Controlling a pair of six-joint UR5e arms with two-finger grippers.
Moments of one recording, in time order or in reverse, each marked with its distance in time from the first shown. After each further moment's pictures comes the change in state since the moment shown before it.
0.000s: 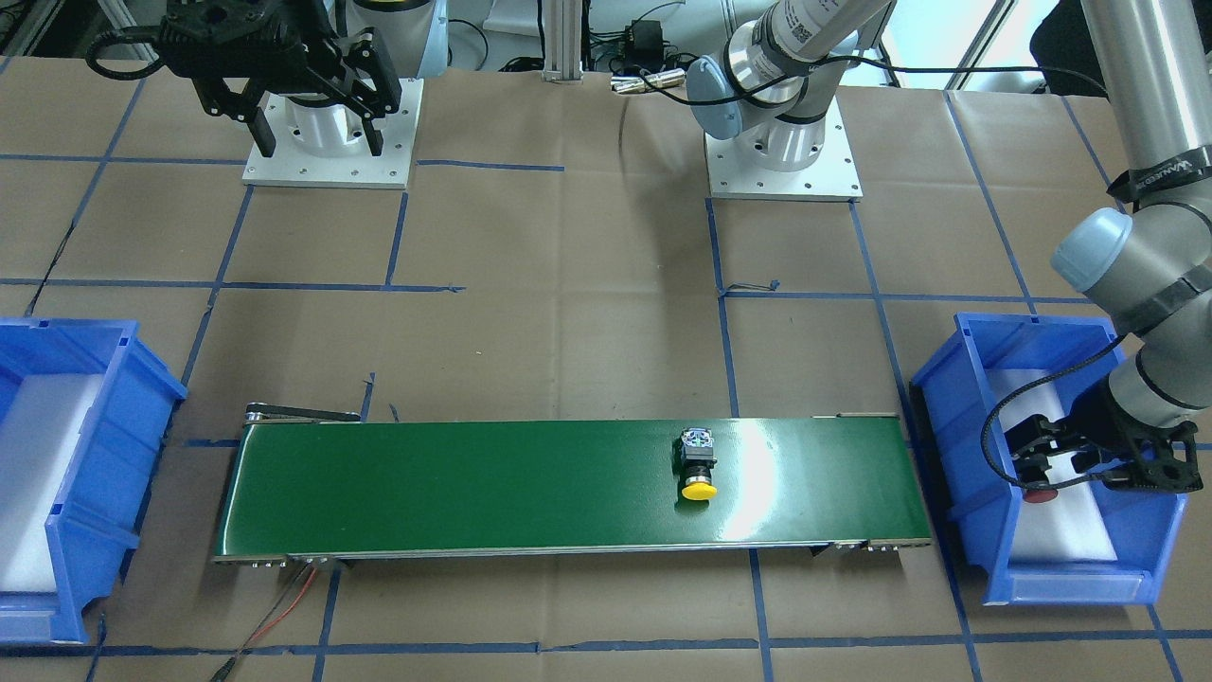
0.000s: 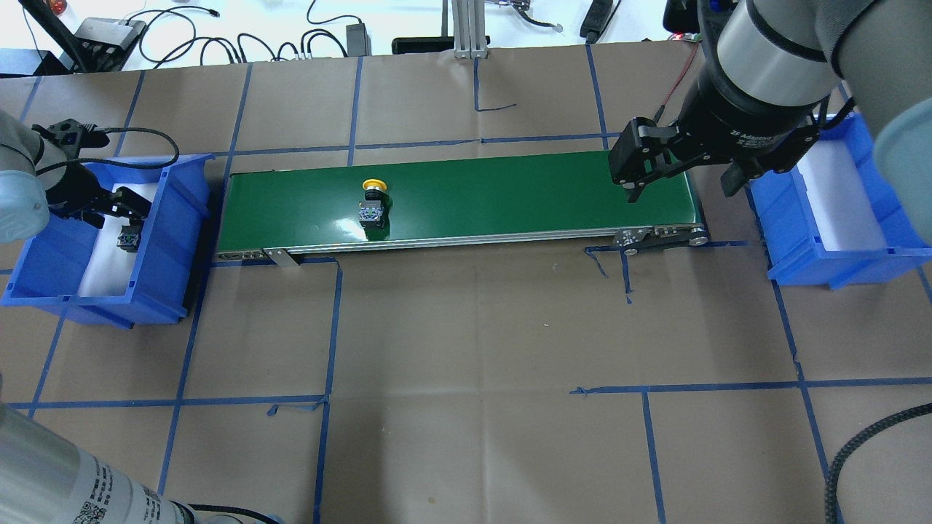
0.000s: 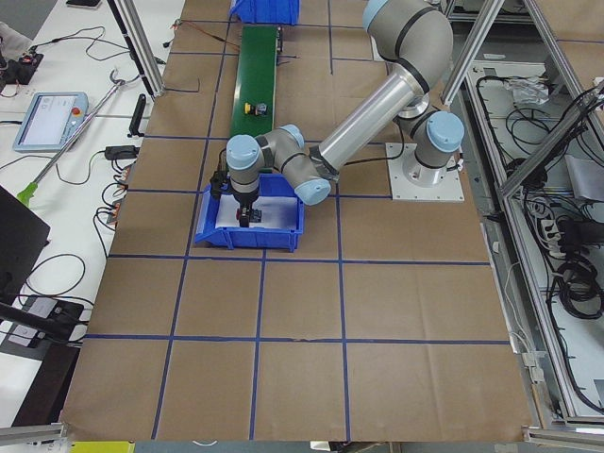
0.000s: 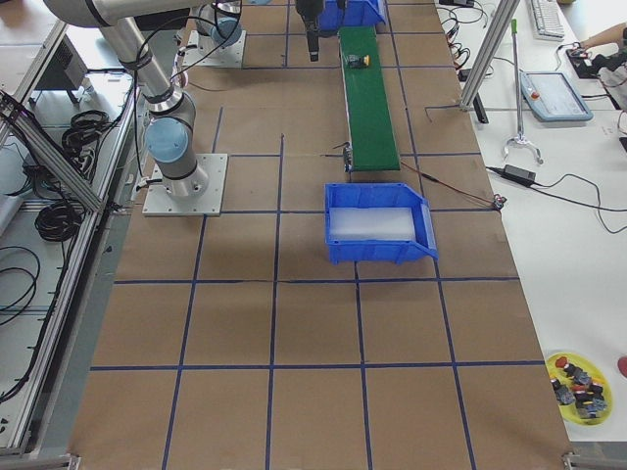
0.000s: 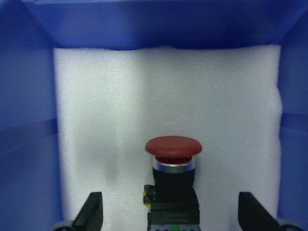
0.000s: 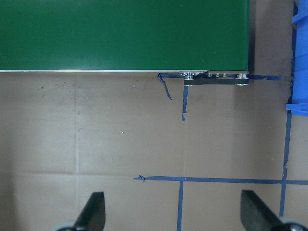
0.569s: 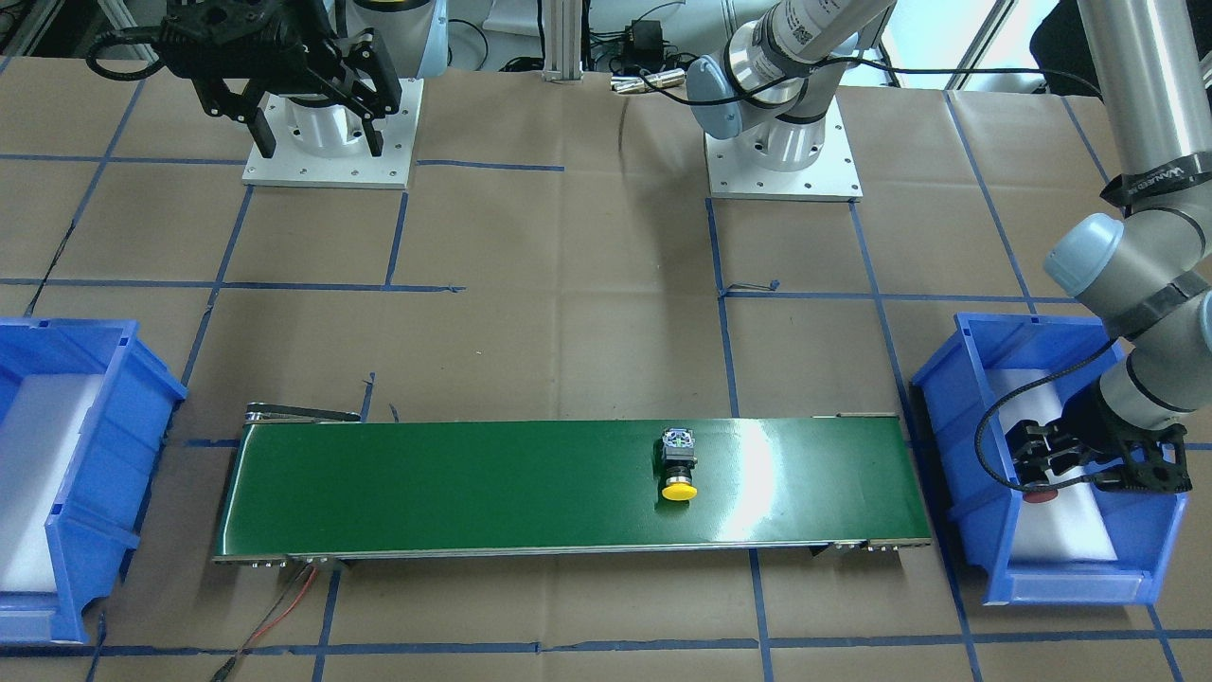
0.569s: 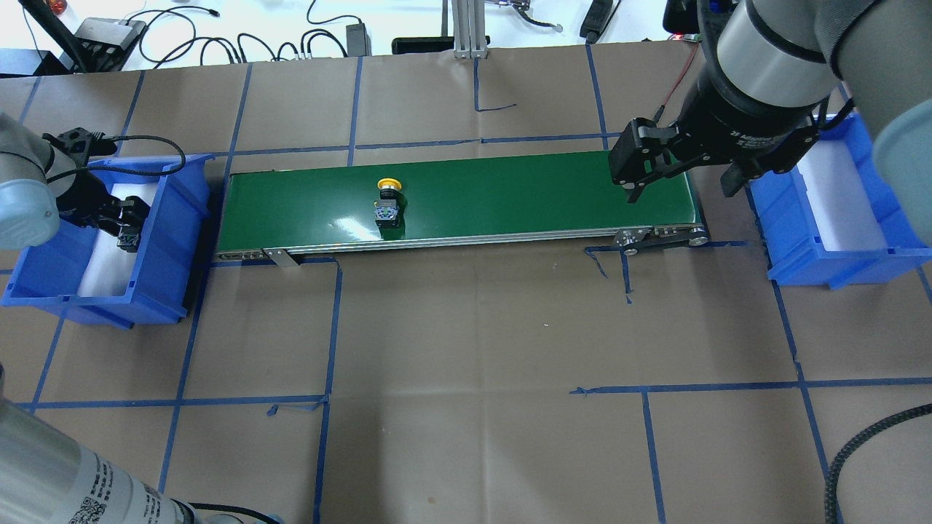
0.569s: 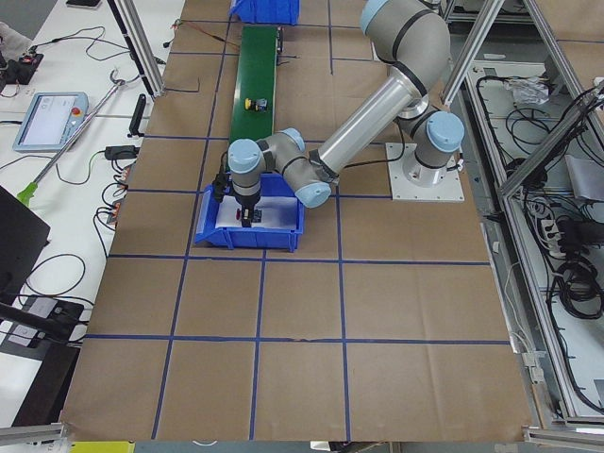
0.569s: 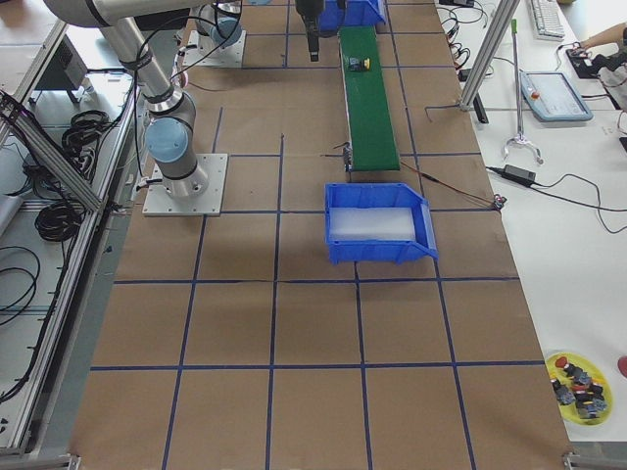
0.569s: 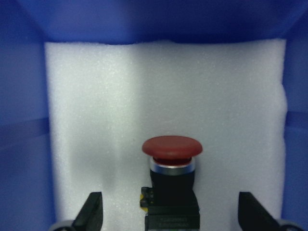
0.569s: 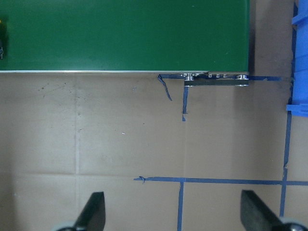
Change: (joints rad) left arm 0.000 -0.008 -0.008 0.008 0.000 -0.014; right arm 0.001 0.000 0.000 -0.003 0.000 0.000
